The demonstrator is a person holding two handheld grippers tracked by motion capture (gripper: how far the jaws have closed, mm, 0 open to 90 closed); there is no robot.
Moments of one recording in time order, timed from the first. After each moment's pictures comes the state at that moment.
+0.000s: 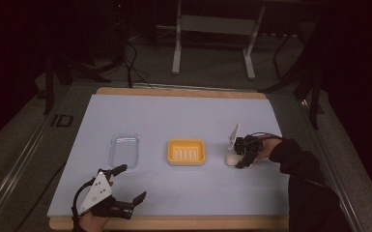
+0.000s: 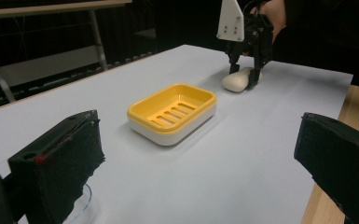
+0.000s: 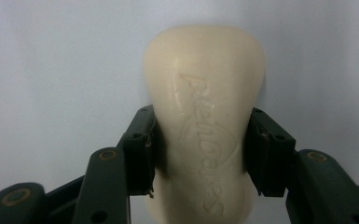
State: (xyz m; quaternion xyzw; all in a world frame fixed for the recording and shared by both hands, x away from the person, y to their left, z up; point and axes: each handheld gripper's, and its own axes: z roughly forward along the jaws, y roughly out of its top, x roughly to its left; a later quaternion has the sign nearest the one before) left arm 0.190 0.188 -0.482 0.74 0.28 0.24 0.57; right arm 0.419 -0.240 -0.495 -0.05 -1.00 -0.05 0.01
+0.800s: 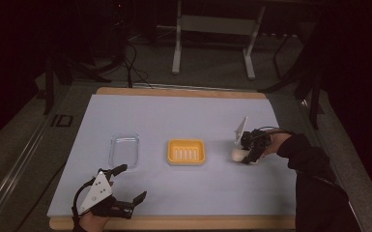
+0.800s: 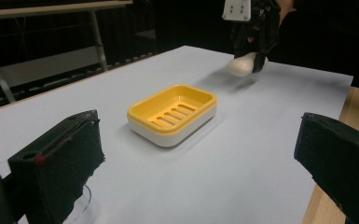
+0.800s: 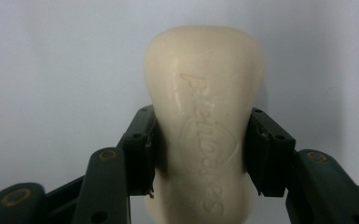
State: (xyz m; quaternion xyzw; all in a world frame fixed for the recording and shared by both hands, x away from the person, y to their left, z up) left arm 0.190 0.187 -0.482 0.73 0.28 0.24 0.57; right arm 0.419 -0.253 -0.462 -0.06 -1.00 -0.06 0.01
